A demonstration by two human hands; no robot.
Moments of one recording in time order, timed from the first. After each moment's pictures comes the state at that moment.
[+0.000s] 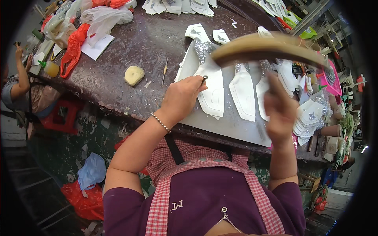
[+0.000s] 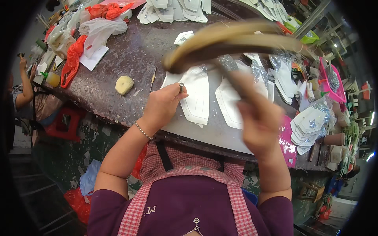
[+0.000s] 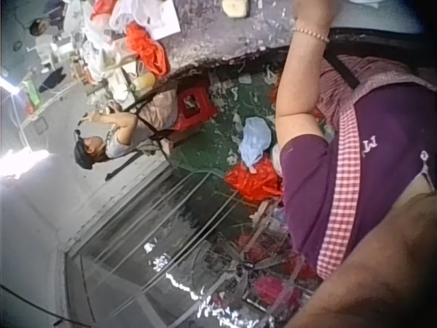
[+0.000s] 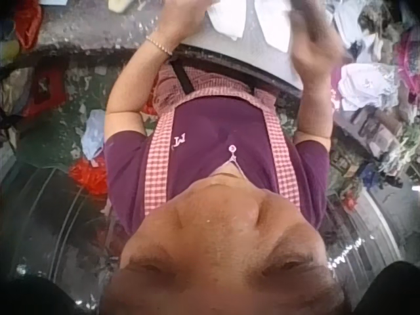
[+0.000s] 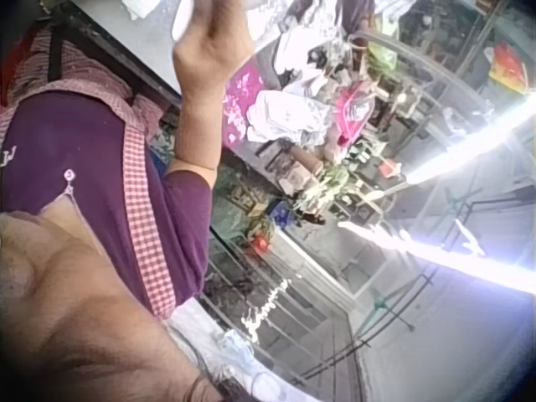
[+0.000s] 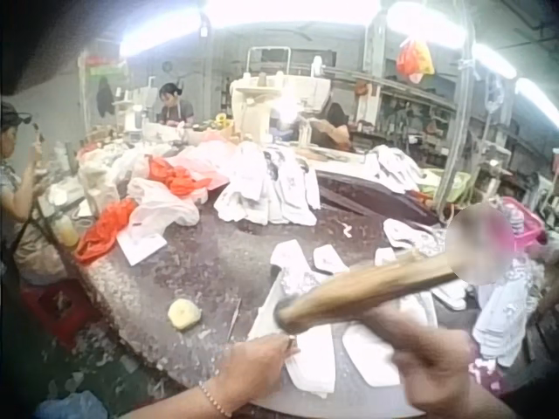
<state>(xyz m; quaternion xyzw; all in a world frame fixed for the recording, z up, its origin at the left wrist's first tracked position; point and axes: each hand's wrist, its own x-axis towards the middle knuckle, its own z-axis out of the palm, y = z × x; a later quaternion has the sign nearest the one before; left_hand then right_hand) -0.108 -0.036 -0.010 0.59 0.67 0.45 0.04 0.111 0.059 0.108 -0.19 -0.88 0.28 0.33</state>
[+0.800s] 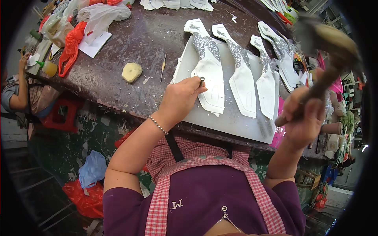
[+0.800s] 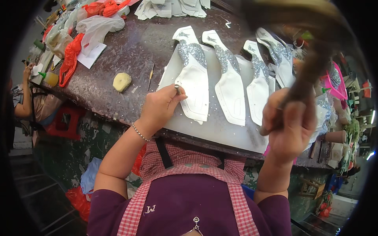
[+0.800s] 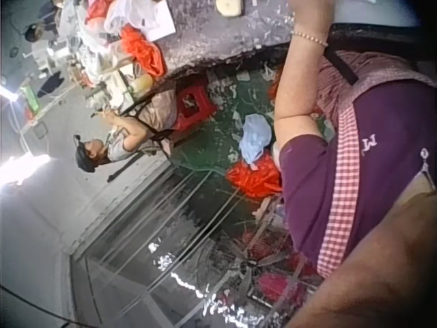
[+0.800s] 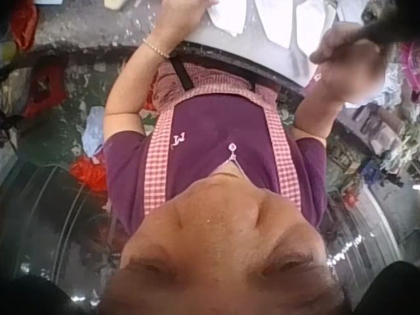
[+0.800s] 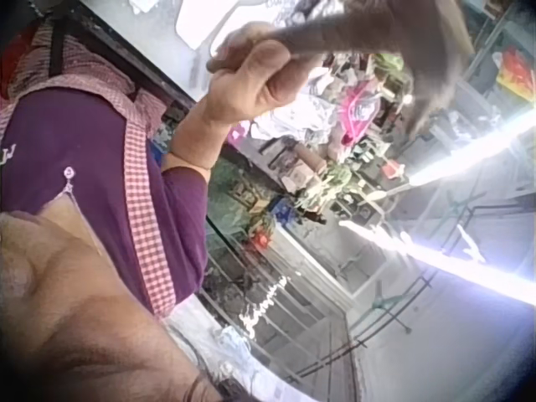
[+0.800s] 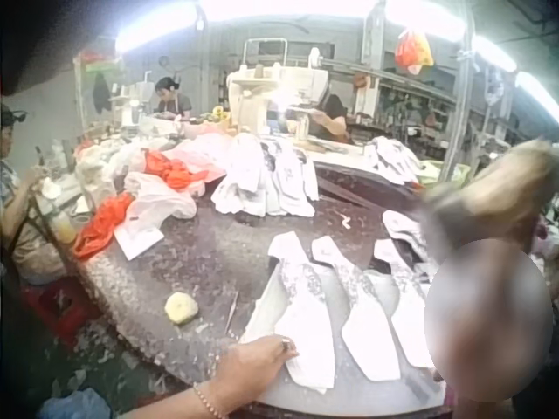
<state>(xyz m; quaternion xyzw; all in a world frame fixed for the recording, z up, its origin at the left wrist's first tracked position) -0.103 -0.047 -0.008 0.58 0.66 0.46 0.08 0.128 0.057 0.126 -0.09 -0.65 0.56 0.50</state>
